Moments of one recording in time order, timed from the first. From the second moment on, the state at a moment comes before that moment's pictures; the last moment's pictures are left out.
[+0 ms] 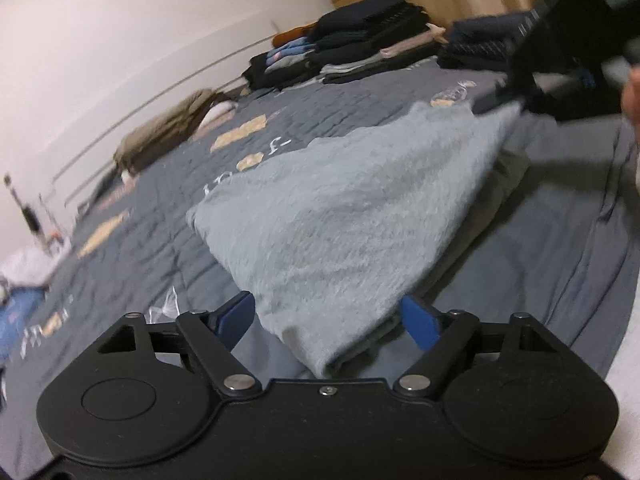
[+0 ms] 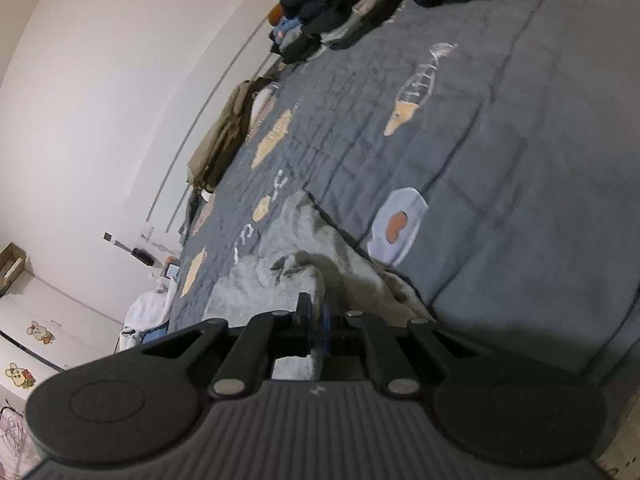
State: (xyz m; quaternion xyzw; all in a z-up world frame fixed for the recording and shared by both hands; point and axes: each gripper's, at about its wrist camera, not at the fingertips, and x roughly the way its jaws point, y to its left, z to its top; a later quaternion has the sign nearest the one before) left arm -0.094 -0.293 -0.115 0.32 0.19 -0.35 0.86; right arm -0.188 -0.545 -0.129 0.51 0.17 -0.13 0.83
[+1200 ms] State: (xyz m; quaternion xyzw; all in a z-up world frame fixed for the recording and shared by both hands) left arm -0.110 -0.307 -0.160 0.53 0.11 -0.30 0.78; right arm -0.177 -0.541 -0.145 0.47 0.21 -0.17 0.84
